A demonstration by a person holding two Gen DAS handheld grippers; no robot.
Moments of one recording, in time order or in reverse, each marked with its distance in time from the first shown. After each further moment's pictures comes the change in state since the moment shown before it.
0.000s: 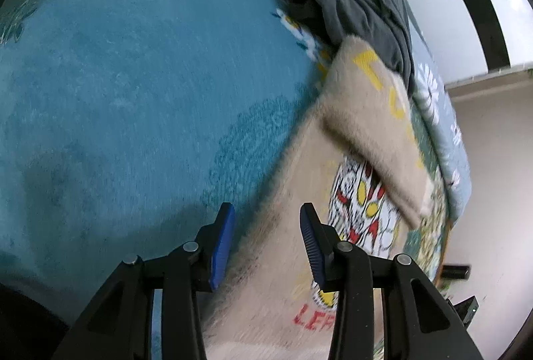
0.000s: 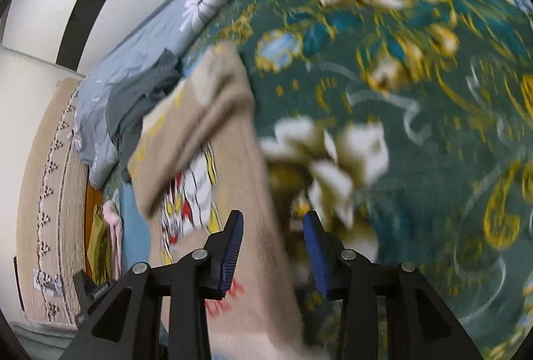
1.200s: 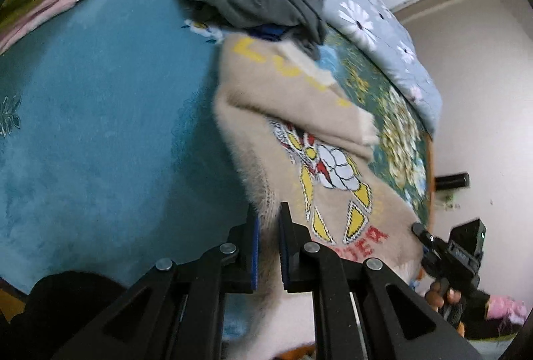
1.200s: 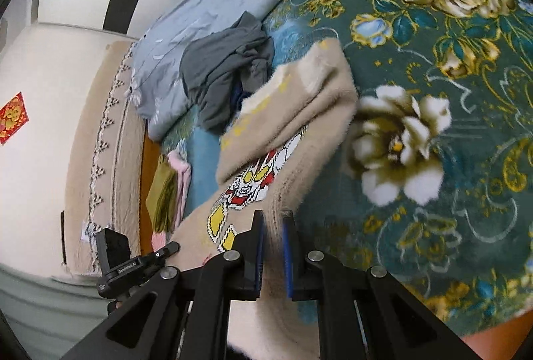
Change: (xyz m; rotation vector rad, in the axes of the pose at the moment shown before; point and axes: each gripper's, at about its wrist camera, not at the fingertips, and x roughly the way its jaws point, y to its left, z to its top) left arm -0.105 -0.051 -0.006 0.321 0.178 -0.092; right arm -0.091 0.074 -0.024 -0.081 0.180 0.223
